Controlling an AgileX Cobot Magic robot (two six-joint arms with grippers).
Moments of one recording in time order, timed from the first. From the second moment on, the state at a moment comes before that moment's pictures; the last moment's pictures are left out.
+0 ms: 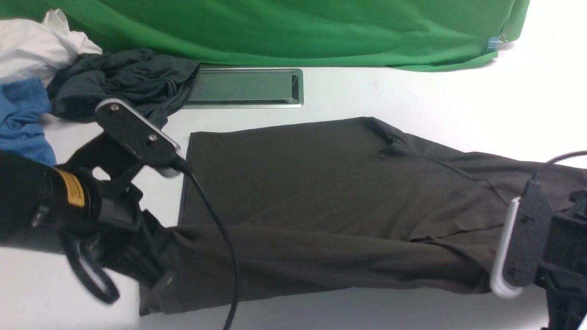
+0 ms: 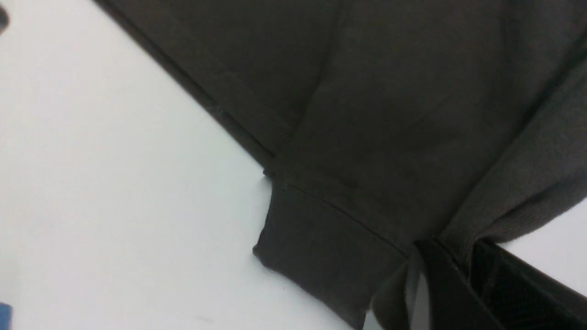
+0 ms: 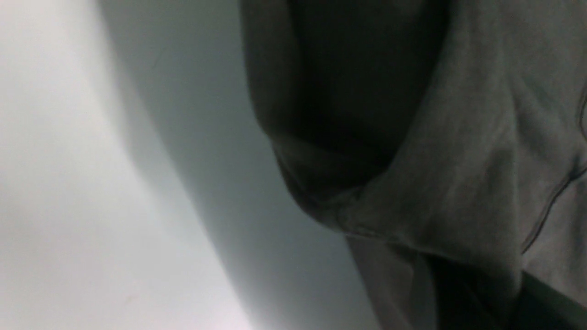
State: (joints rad) right arm 0.42 1.13 -0.54 -0.21 0.55 -0.63; left arm -0.37 1.12 -0.82 -0.02 0.86 0.29
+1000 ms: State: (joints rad) right arm 0.28 1.81 -1.29 -0.15 0.53 -0.66; left arm -0.14 1.61 -1.14 0.00 0.60 0.28
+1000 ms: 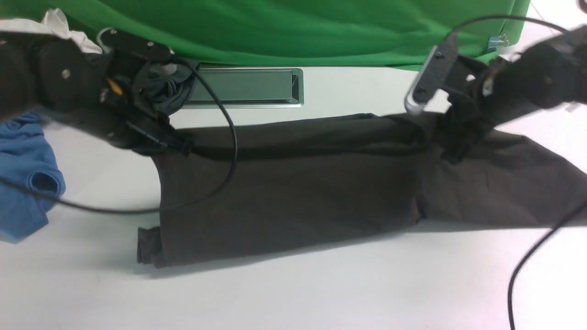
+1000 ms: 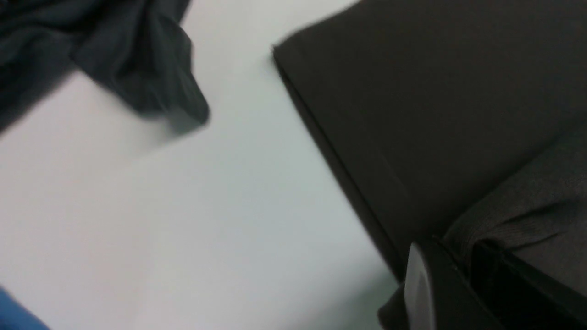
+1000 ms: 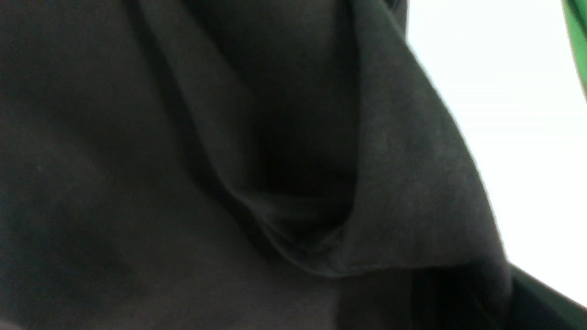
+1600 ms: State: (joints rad) right arm 0.21 2.09 -1.52 -0.10 0.43 -0.61; left arm -0.08 1.96 -1.37 0.02 0.43 0.28
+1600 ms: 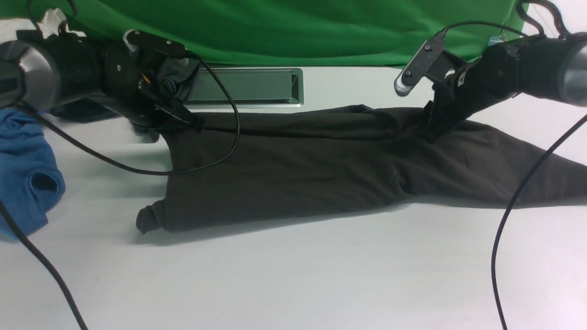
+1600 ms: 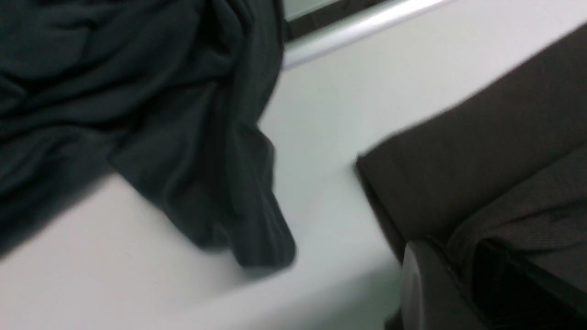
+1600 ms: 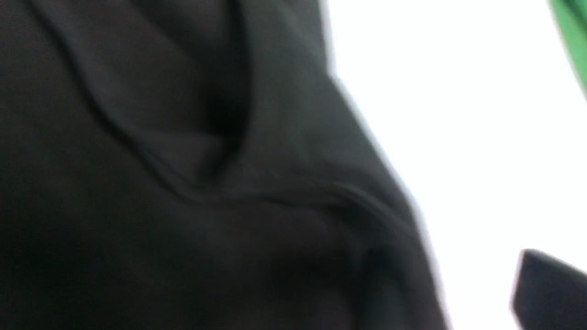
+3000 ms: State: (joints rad) right arm 0.23 2.29 -1.77 0.31 0.19 -0.55; left arm -0.57 1.21 -0.74 -0.21 0.36 0.33
